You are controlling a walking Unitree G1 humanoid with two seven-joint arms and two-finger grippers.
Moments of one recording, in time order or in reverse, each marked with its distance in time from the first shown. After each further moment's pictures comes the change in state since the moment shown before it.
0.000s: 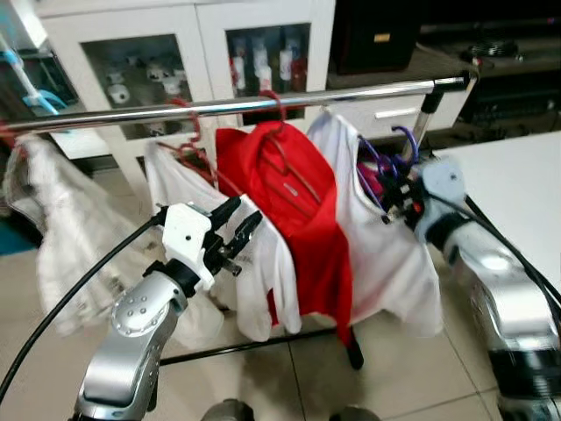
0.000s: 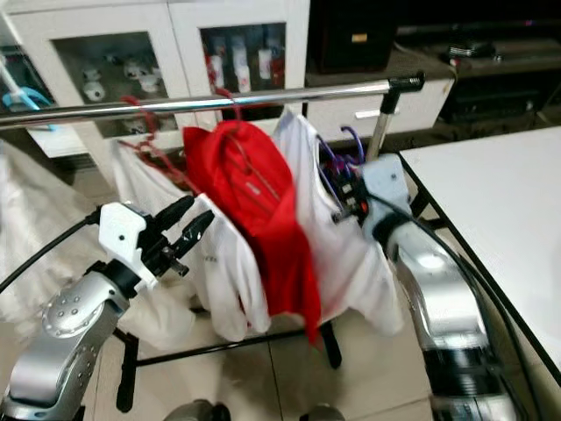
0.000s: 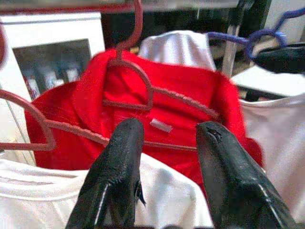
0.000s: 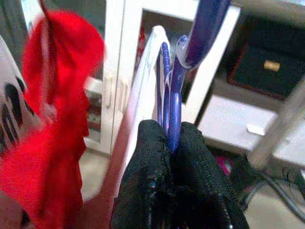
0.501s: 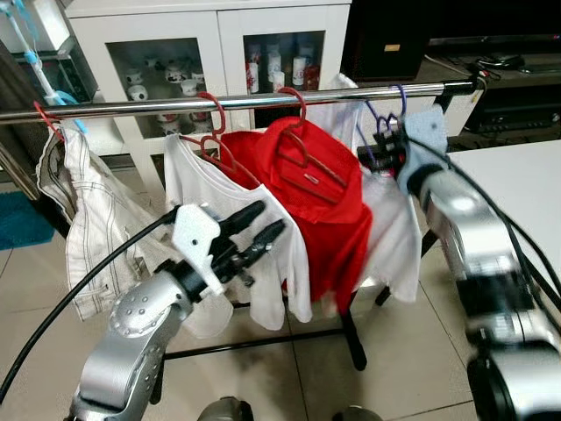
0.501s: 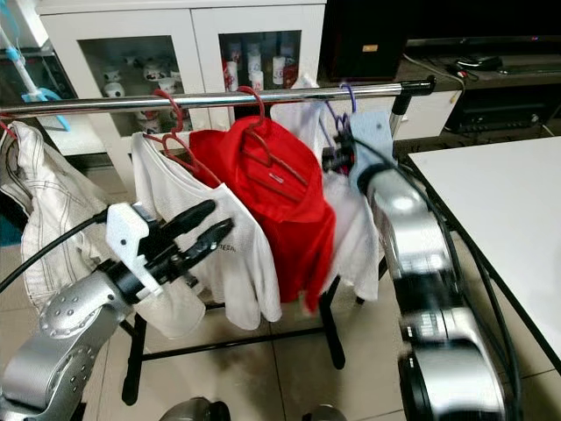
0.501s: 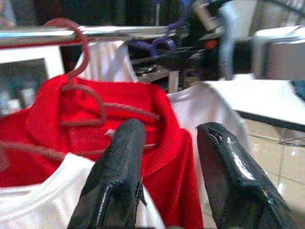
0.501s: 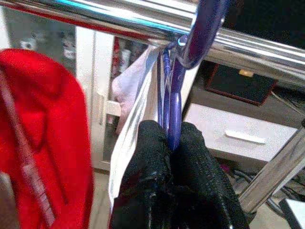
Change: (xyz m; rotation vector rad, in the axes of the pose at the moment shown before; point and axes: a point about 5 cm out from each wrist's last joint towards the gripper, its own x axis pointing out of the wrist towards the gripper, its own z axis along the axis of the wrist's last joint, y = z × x) left arm 0.003 -0.020 0.019 -0.037 -0.054 -0.217; right arm 0.062 -0.021 0.024 0.003 0.054 -0.157
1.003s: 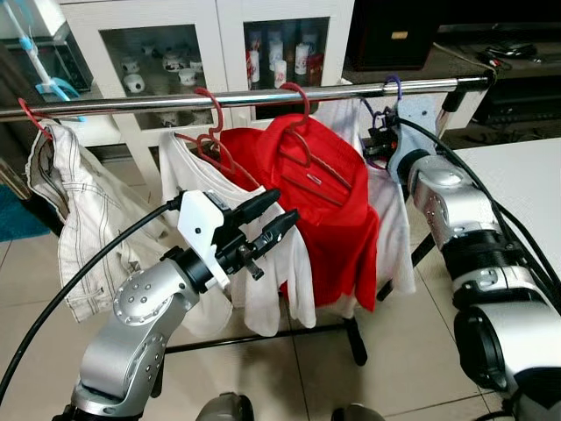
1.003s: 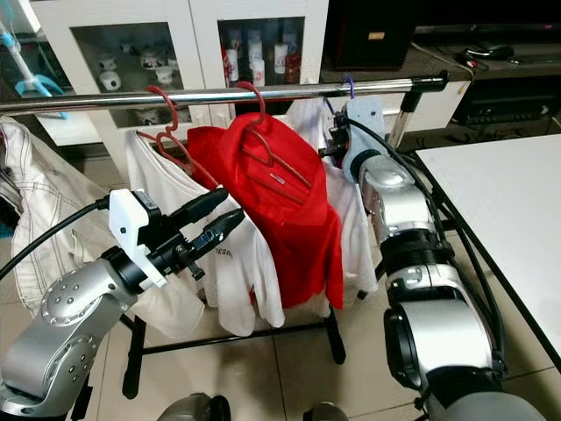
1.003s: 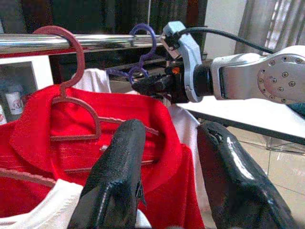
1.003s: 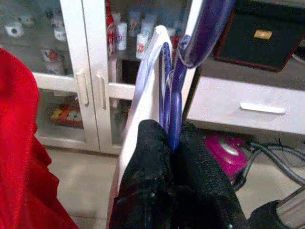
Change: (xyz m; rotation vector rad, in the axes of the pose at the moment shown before) left arm 0.006 -0.001 0.012 -0.009 -0.034 -0.044; right arm 0.024 0.001 -0.009 0.104 0.096 0.000
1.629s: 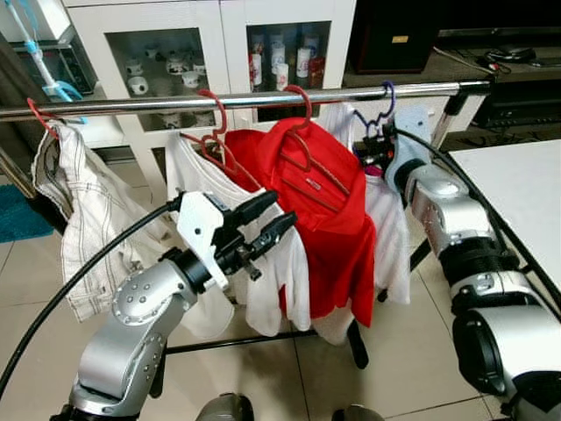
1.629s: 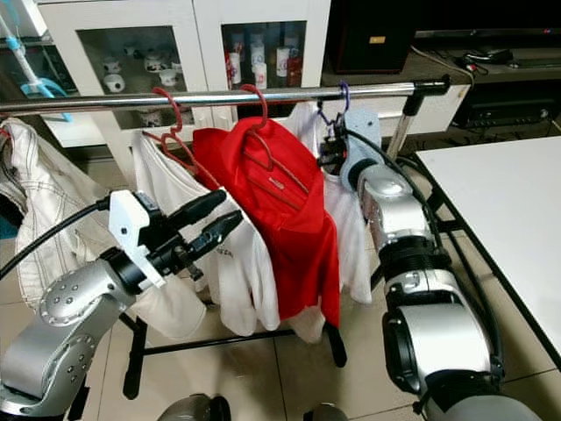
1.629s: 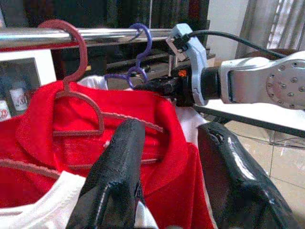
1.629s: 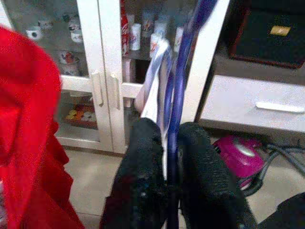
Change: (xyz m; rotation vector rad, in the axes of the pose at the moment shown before) left arm -0.001 0.003 -0.004 0.003 0.026 0.014; right arm -0.002 0.005 -0.015 0.038 -0.025 0.053
